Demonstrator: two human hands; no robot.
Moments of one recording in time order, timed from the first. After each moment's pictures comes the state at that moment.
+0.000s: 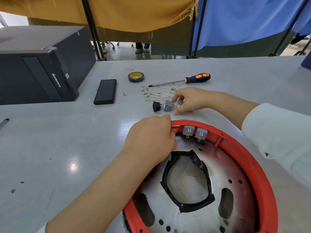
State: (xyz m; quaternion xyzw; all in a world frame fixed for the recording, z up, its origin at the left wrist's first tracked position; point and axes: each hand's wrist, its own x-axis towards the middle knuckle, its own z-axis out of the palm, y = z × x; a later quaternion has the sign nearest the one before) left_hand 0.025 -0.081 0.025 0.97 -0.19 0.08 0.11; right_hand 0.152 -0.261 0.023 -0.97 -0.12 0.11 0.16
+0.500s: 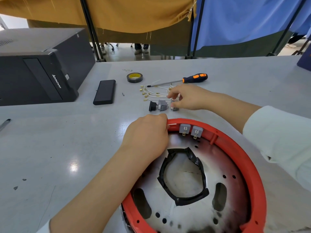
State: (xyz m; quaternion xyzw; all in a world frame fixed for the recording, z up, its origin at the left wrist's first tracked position) left_hand 0.028 -0.082 0.024 0.98 -0.17 0.08 0.10; right_hand 0.136 -0.256 0.032 -0.98 -0.15 0.04 0.15
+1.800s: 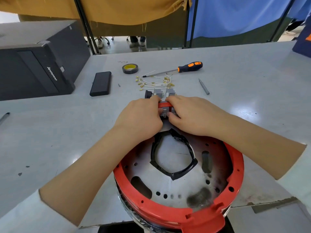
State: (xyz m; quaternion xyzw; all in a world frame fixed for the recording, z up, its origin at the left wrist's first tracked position) left_hand 0.035 -0.076 0.021 0.97 -0.20 0.09 0.14; right_hand 0.019 -0.235 0.022 -0.97 -0.21 -0.10 0.05
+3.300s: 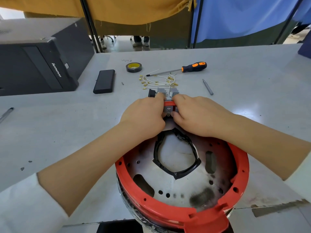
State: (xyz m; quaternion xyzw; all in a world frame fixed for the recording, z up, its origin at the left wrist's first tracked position) left_hand 0.033 -0.078 0.024 0.97 -0.21 0.07 0.11; right_hand 0.016 -0.233 0.024 -0.98 -0.20 -0.09 0.02
